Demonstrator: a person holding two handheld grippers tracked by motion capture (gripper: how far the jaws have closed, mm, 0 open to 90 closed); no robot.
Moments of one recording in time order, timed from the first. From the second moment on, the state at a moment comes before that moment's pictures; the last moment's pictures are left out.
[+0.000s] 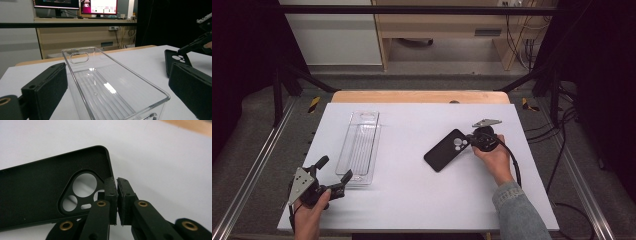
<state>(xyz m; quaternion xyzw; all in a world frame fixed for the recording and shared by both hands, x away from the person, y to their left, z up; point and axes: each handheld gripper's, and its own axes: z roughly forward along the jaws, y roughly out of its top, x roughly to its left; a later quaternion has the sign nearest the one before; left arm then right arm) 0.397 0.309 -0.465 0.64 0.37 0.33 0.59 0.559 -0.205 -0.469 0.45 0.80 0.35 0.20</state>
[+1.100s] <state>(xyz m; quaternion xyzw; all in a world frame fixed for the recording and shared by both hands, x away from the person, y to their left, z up) 0.389 0.303 -0.460 0.64 0.35 0.34 0.59 0.512 -0.184 -0.378 0.33 0.82 0.36 0.30</state>
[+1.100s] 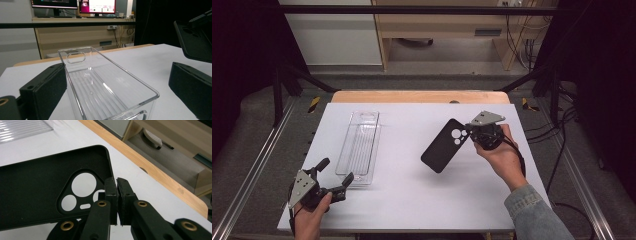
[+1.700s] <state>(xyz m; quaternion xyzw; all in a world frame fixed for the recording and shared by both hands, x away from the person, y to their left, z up) 0.390 0.280 -0.427 0.67 0.33 0.32 0.58 0.504 -0.178 -0.365 0.29 0.82 0.37 0.32</state>
